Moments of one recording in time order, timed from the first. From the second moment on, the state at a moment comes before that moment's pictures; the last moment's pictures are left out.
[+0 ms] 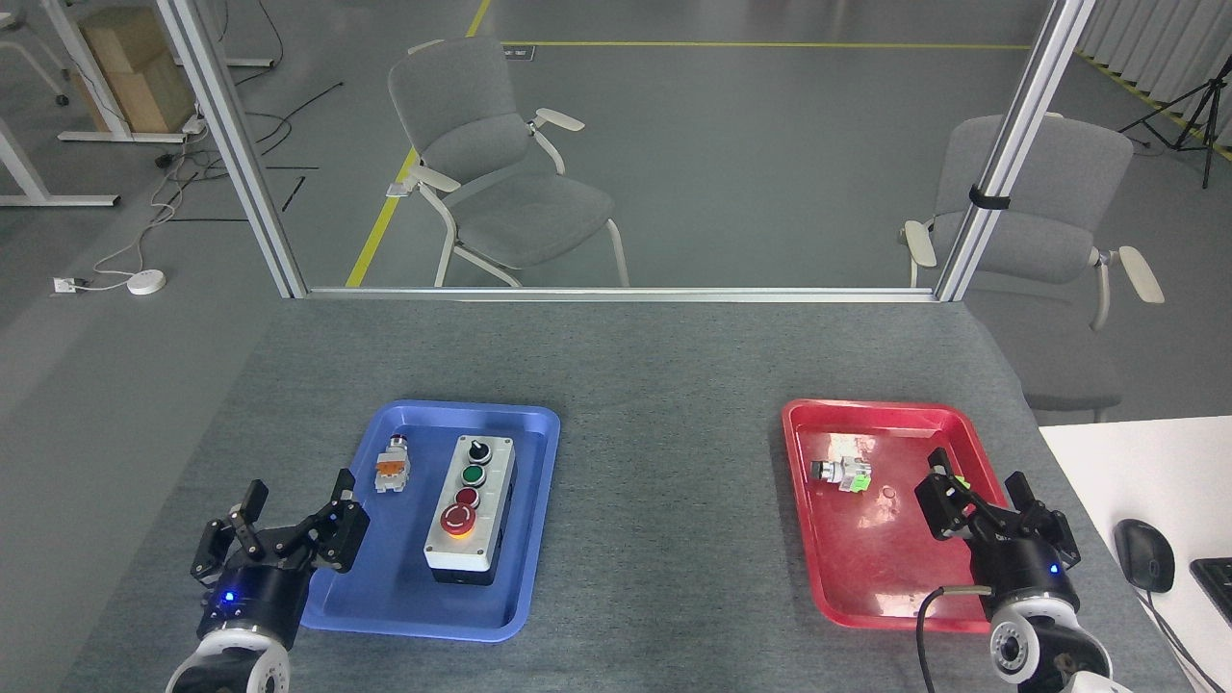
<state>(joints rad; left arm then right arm) -0.07 0.24 -0.02 -1.50 -1.11 0.05 0.06 -0.18 -0.08 -0.28 -1.33 1.16 -0.19 0.10</state>
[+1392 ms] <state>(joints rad) -0.02 0.03 -0.27 -1.40 -1.39 0.20 0.02 -0.18 -0.09 -0.28 -1.33 1.16 -0.19 0.10</state>
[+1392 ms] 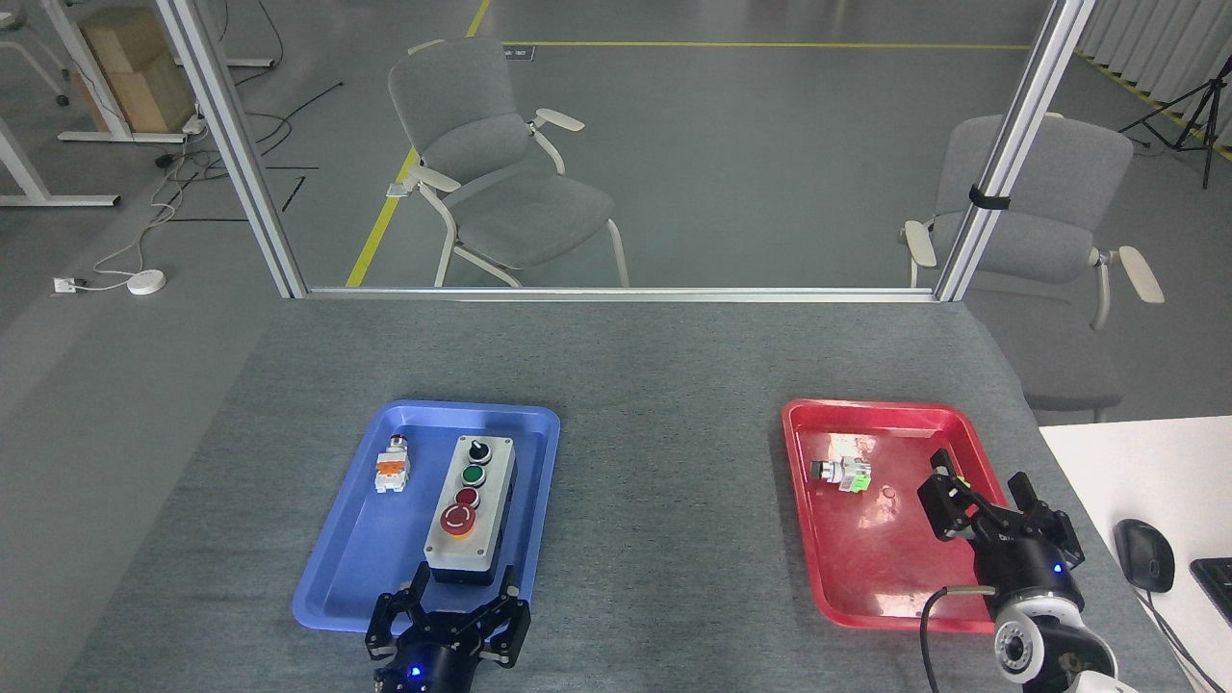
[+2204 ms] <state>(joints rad) -0.26 0.01 -0.27 -1.06 -1.38 0.26 0.00 -0.18 -0.08 -0.28 -1.33 1.16 -0.19 0.10</state>
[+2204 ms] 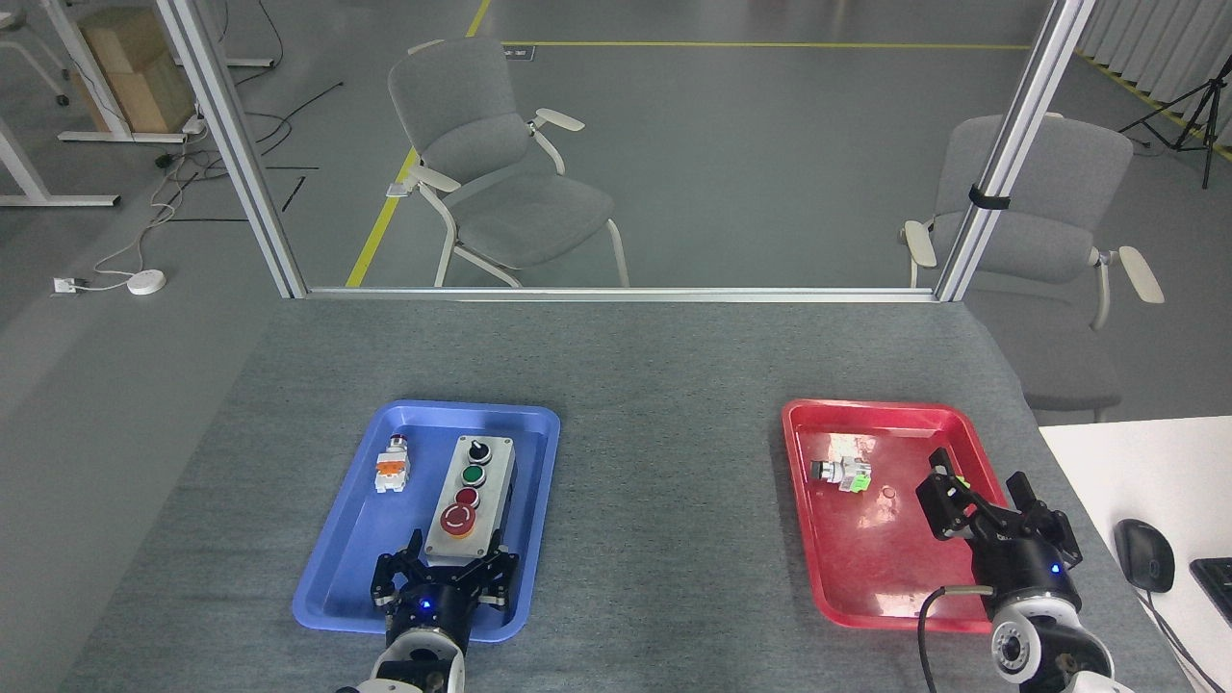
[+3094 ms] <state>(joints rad) -0.30 0.03 -0.25 -1.22 -1.25 0.19 0.01 -0.19 -0.09 -0.29 -1.33 1.16 -0.19 0.10</state>
